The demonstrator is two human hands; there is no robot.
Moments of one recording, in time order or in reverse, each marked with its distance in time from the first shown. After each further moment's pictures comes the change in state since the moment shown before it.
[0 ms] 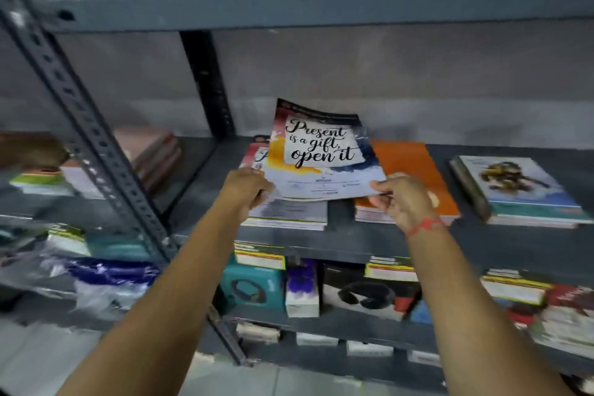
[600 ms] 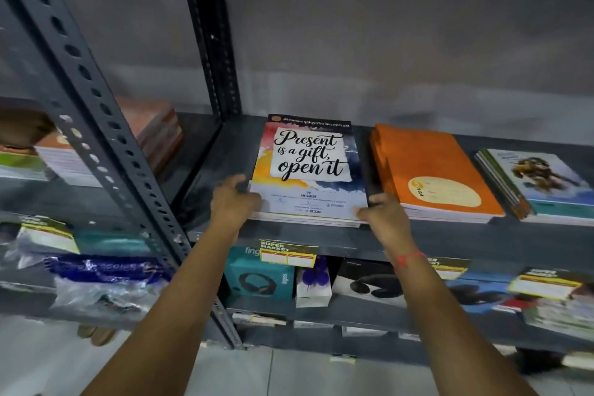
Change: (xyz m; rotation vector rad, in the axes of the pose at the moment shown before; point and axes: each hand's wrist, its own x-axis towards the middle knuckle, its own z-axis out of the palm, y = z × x) left_hand 0.055 -0.071 -0.073 0.131 0.039 0.029; right_hand 0.014 0.092 0.068 -0.669 0.163 -0.171
